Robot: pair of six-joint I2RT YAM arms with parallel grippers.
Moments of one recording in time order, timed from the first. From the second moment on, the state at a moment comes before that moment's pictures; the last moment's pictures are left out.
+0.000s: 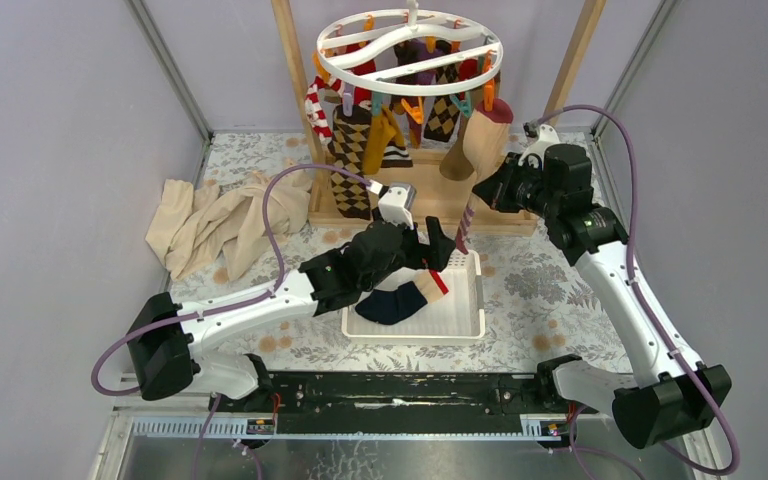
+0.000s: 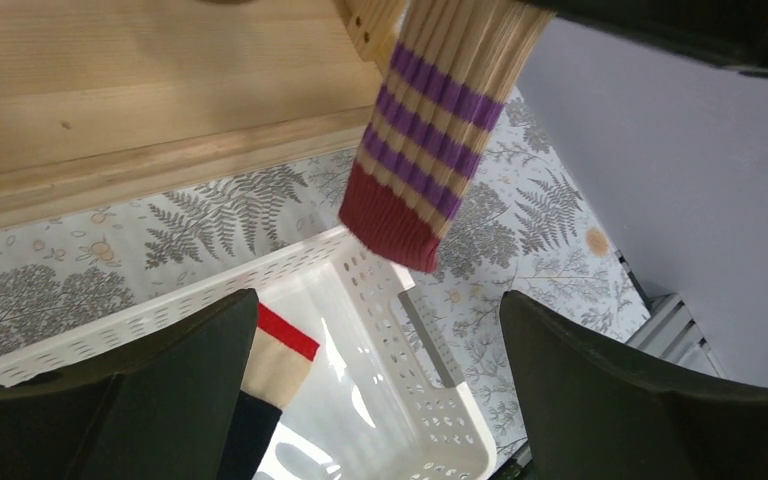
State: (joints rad) left arm -1.04 1.36 1.02 0.02 -0.34 -0.59; right arm 0.27 1.15 1.17 -0.44 -0.27 0.43
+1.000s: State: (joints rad) left arm -1.07 1.58 1.05 0.22 -0.35 -0.48; right arm 0.27 1.15 1.21 -0.46 -0.47 0.52
